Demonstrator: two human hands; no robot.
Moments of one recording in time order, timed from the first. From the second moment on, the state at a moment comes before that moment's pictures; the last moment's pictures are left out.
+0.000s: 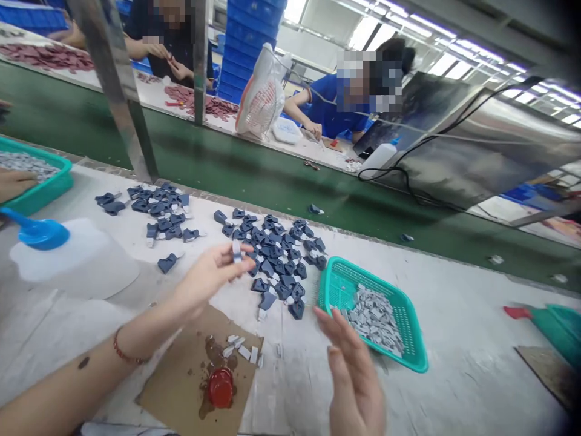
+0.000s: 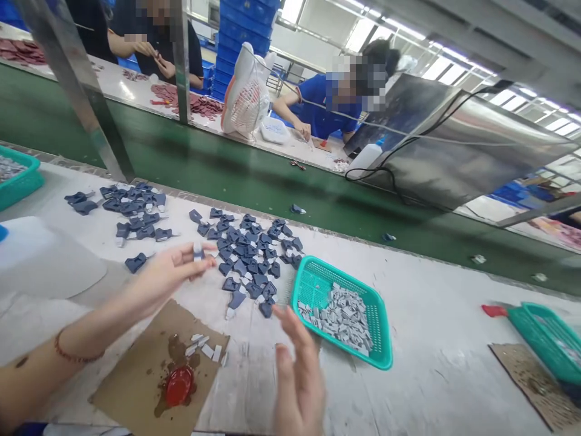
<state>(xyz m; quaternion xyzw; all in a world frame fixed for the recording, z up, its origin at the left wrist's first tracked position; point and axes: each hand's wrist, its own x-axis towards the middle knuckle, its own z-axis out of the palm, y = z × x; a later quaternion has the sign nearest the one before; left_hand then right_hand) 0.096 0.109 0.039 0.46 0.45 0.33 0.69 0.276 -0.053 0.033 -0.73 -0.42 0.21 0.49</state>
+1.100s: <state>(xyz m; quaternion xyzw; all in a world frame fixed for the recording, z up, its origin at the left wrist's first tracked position) 0.205 0.326 0.015 0.88 0.44 0.15 0.08 0.377 -0.051 0.030 -0.75 -0.52 0.31 0.26</state>
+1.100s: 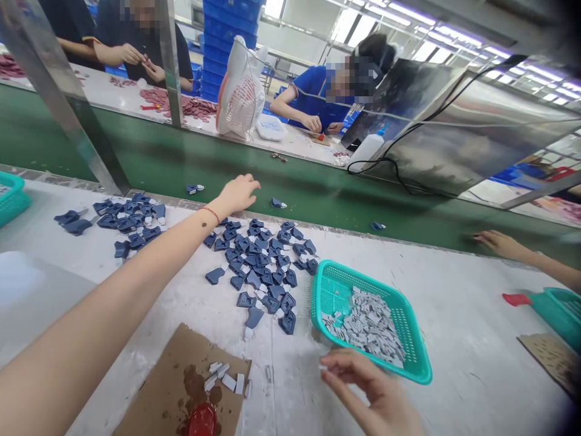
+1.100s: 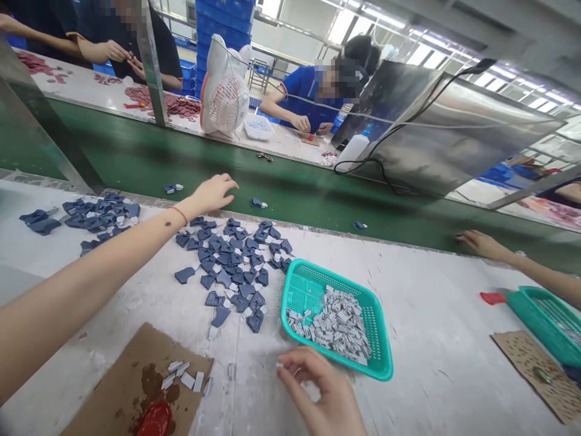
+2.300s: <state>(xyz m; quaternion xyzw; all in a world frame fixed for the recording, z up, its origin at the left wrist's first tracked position) 0.117 0.149 0.058 0.38 0.37 0.39 0.75 0.317 -0.098 -0.016 -0.81 -0.51 0.12 0.27</state>
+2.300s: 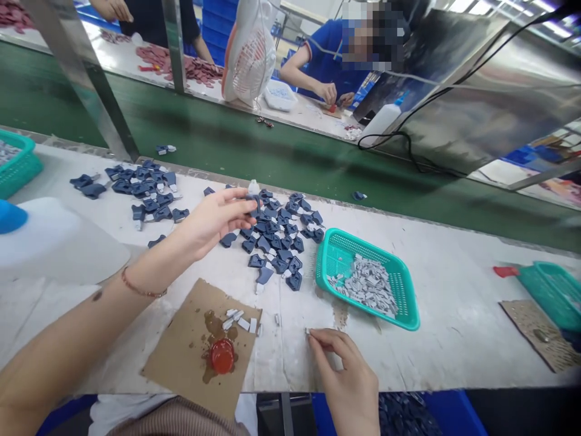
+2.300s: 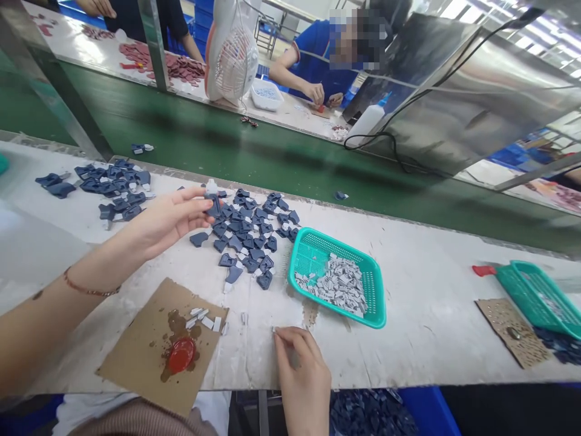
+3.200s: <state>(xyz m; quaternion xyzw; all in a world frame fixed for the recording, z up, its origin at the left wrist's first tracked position) 0.019 0.010 0.001 0.34 0.45 0.30 0.77 0.318 -0.080 0.002 -0.81 -0.54 0.15 0.18</state>
